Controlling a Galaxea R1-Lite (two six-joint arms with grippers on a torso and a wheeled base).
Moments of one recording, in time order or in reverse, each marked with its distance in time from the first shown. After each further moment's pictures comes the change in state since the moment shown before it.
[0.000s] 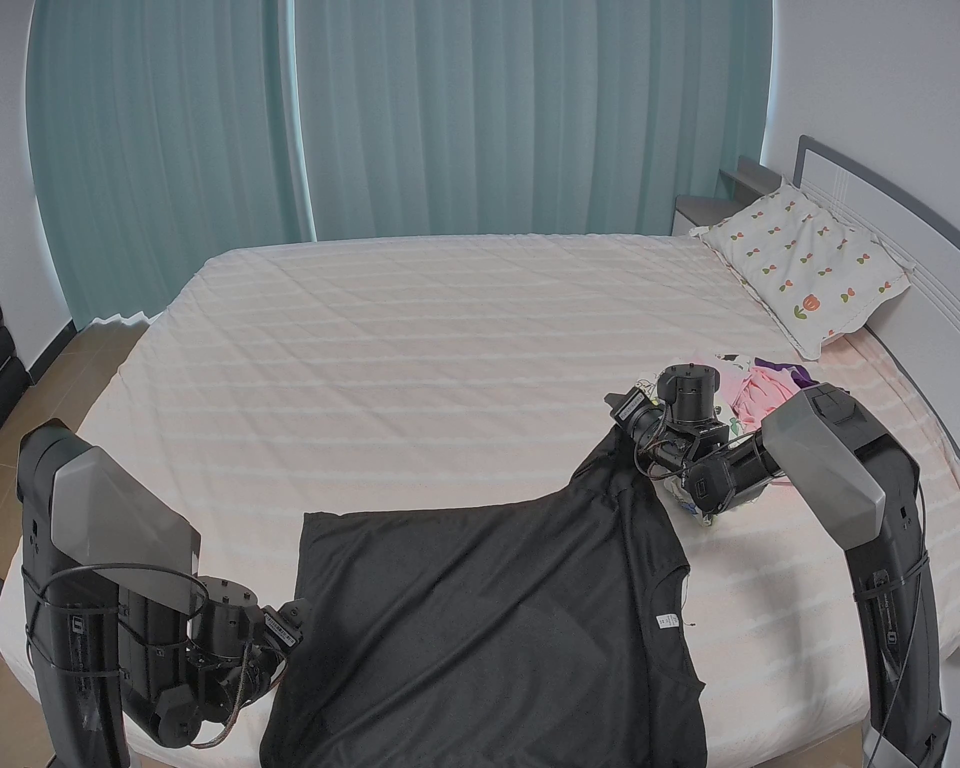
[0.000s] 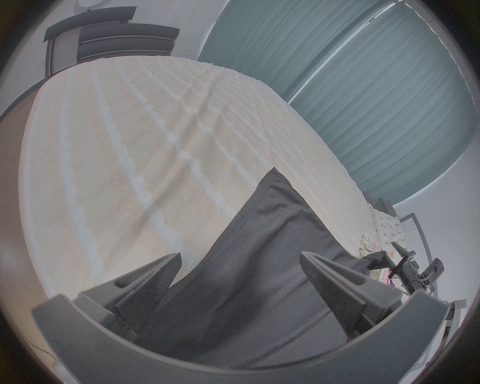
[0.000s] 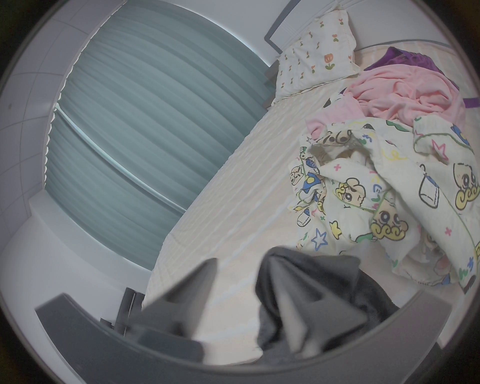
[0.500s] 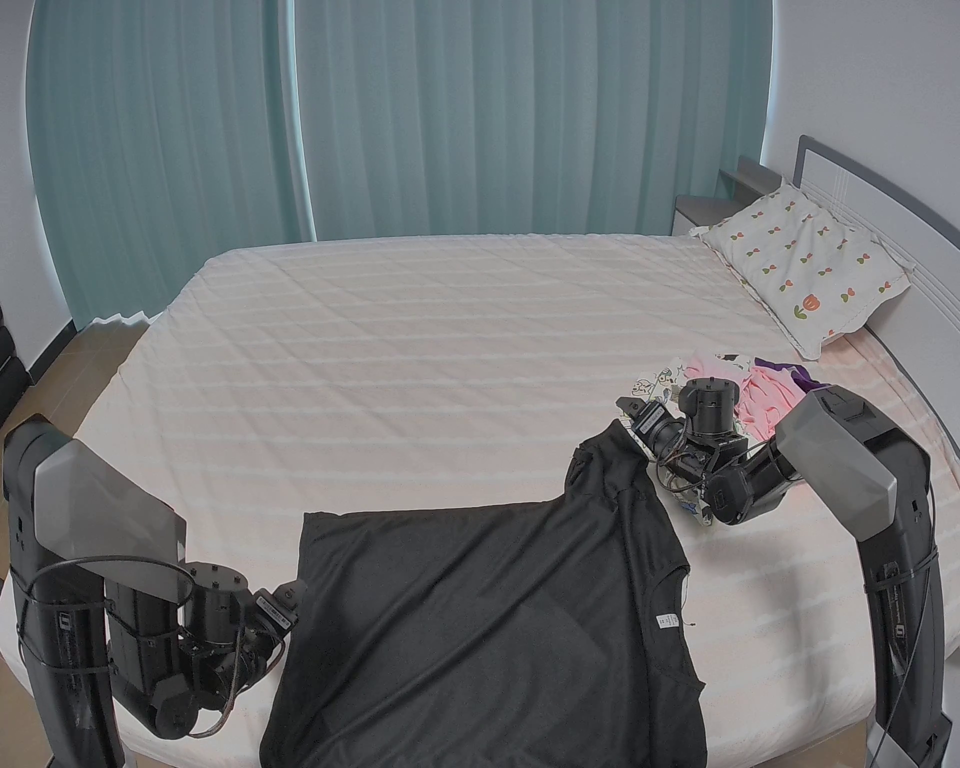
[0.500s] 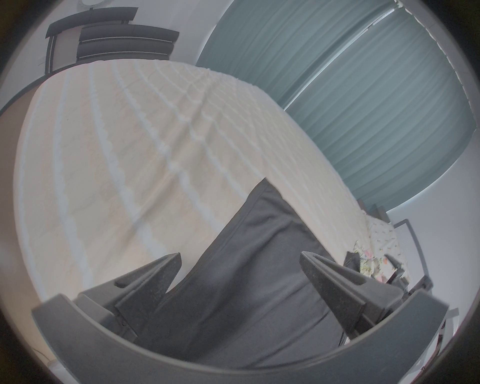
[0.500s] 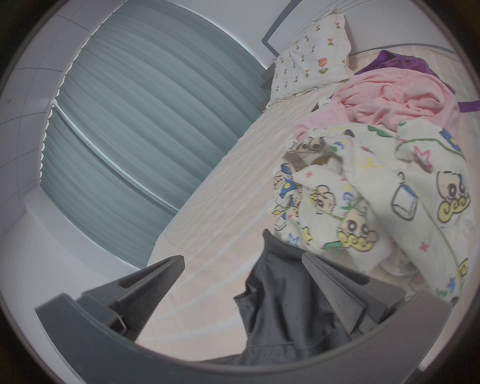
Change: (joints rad) left arm 0.025 -0.034 -0.031 0.000 -0.006 0.016; right arm -0.050 -0.023 0.127 -0.073 0.010 -0.022
